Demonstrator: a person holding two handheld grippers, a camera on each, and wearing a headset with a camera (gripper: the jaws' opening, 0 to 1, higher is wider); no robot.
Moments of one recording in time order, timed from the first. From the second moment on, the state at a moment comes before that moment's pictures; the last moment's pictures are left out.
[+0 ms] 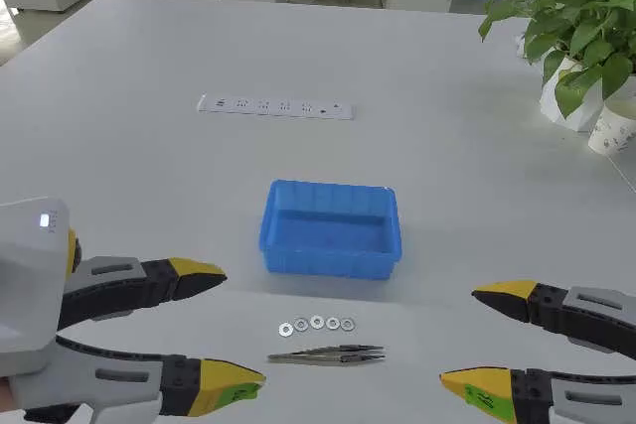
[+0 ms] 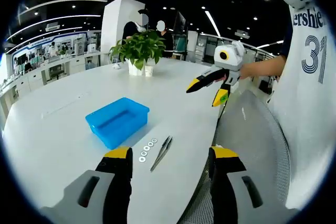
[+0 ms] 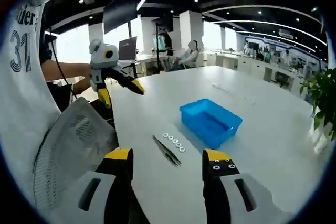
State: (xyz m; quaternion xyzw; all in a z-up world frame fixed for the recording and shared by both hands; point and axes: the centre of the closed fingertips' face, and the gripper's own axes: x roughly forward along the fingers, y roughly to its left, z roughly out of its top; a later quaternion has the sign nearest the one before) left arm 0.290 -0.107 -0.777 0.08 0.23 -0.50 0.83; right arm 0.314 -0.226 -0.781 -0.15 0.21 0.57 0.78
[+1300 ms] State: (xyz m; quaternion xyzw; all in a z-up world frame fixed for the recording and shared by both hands) left arm 0.310 -0.107 -0.812 0.10 0.27 -0.51 0.81; right arm 0.327 -0.198 -0.816 -0.21 0.23 0.61 0.73
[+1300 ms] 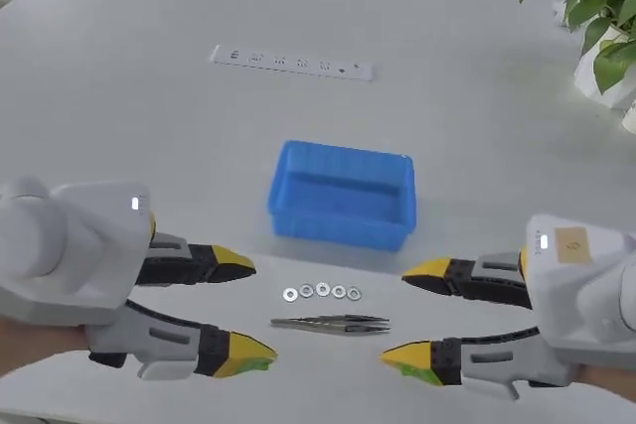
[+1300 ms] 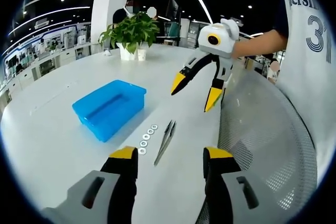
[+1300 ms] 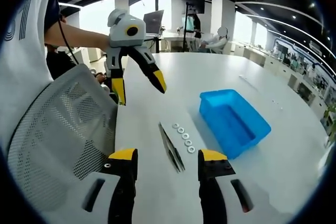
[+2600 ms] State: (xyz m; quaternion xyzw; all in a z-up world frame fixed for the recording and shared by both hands) left arm 0.328 -0.124 -0.845 0.11 0.30 -0.52 0.79; right arm 0.339 -0.181 -0.850 -0.22 0.26 0.61 0.71
